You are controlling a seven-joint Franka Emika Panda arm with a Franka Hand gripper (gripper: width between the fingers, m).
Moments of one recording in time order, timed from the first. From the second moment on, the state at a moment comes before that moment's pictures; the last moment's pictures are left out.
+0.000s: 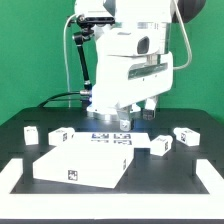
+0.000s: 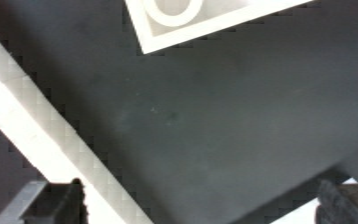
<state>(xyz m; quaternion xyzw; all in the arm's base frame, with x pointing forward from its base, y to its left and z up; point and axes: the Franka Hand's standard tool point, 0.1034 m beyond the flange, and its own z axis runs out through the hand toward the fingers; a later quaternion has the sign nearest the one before) 0.571 0.019 0.120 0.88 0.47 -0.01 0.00</state>
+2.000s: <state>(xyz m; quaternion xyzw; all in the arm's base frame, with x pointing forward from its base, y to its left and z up) 0.441 -0.034 0.080 0.81 0.59 -0.02 -0.01</state>
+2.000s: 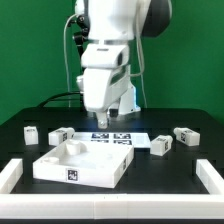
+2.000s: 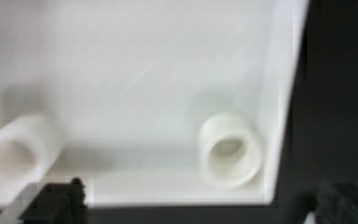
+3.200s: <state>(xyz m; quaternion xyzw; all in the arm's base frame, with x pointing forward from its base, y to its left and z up) 0.411 -0.035 0.014 0.82 0.57 0.03 0.02</state>
